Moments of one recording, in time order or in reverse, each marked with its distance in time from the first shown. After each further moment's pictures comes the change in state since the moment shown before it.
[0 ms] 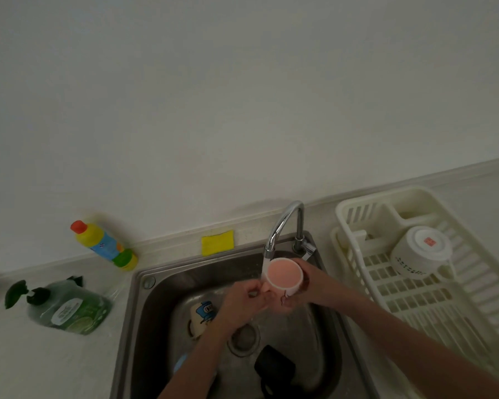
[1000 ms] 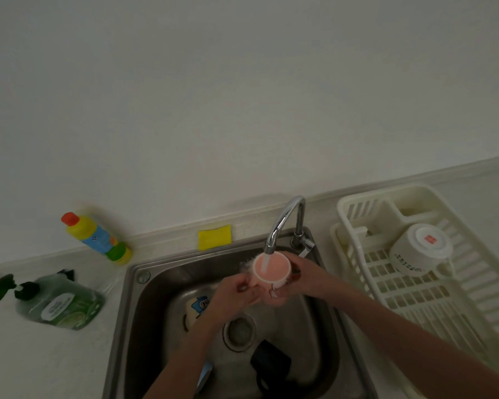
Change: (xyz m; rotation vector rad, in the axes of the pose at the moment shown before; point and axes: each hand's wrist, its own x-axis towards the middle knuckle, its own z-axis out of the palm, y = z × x) left_hand 0.007 -0.025 -0.013 -0.158 -0.019 -0.028; right_hand 0.011 -0.016 0.007 -0.010 -0.034 -0.001
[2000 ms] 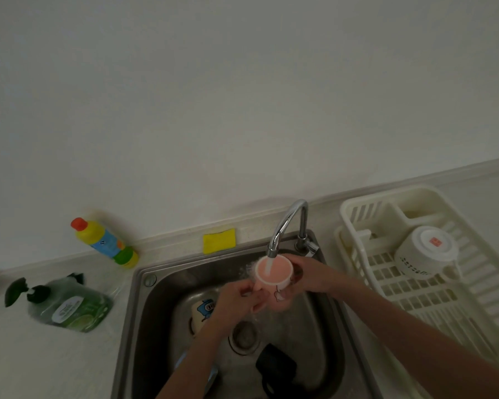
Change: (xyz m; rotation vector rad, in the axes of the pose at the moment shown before) left_hand -0.012 0.012 0.006 0.010 0.072 -0.063; right_hand 0.009 -0.012 -0.012 -0.097 -0.119 0.019
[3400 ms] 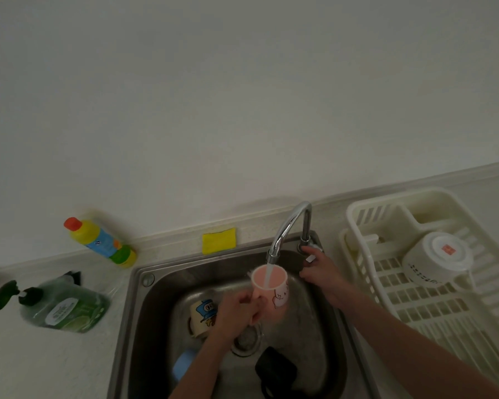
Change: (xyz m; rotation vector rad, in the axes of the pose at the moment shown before) left_hand 0.004 -0.011 0.012 0.094 0.067 -0.122; right_hand 0.032 0.052 -0.005 0.472 0.482 0.338
